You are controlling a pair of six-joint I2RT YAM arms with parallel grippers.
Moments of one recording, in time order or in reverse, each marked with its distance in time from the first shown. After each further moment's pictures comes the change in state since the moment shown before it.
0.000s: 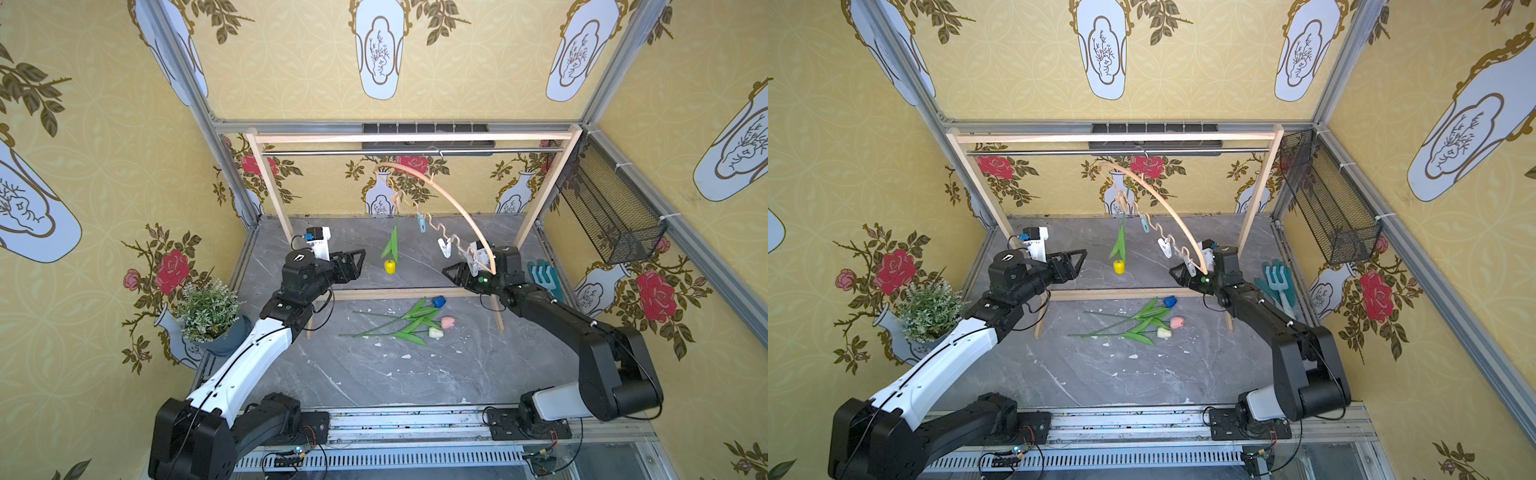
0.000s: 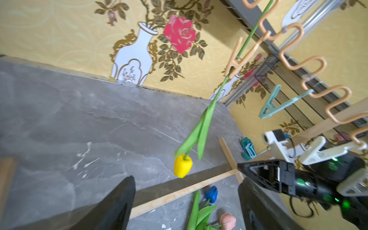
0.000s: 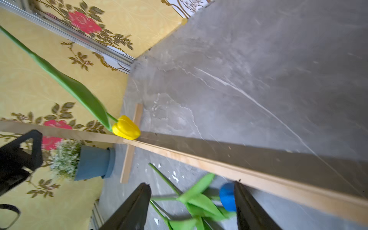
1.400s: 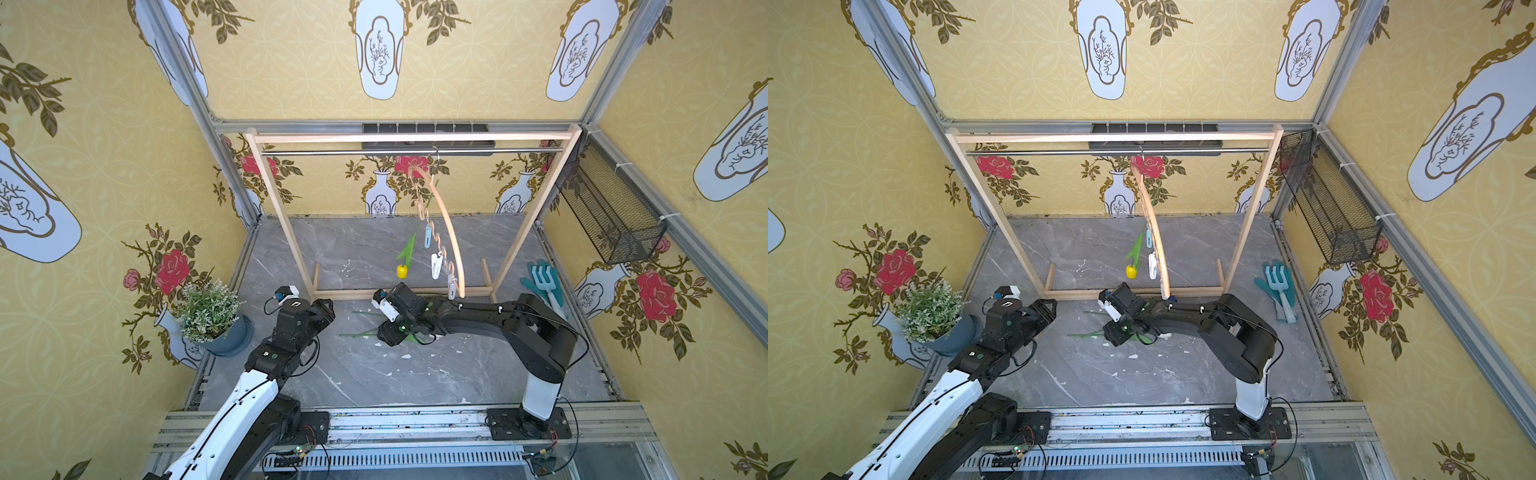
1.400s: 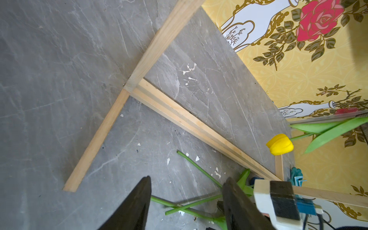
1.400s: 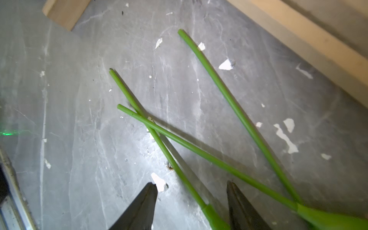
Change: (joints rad) left arm -0.008 -0.341 -0.329 -0.344 -0.295 -0.387; right arm 0.716 0.519 0.362 -0.235 0.326 -0.370
